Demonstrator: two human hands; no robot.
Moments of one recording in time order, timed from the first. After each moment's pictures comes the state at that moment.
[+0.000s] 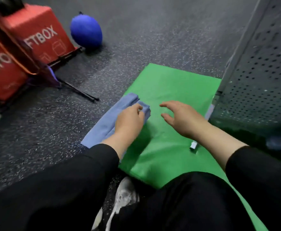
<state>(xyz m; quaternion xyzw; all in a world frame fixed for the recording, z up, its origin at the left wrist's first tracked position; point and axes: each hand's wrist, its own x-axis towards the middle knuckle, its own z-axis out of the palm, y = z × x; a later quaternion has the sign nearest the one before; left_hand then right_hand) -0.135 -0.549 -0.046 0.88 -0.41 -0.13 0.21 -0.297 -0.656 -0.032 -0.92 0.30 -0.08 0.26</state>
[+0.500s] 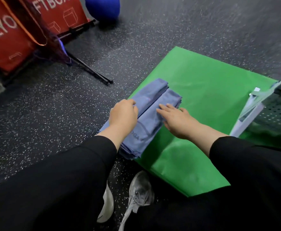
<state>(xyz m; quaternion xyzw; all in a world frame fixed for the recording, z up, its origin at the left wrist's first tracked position) -0.002 -0.487 -0.111 0.91 -0.36 -0.12 0.15 -0.161 -0.621 -0.137 -0.96 0.21 0.12 0.11</state>
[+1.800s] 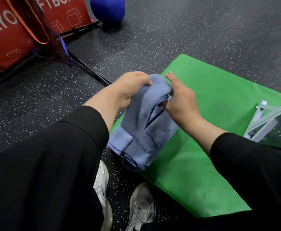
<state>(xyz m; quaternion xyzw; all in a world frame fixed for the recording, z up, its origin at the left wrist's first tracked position) 0.064 -0.537 -0.040 0.70 -0.22 -0.43 0.52 -0.089 -0.631 -0.093 -0.88 0.30 -0.25 0.27</state>
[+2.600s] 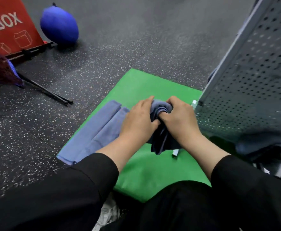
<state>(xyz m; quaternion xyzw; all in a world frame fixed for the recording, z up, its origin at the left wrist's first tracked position) -0.146 -0.573 -0.040 0.77 -0.53 -0.15 0.31 -0.268 -0.645 -0.015 -0.81 0.47 -0.24 0.23</state>
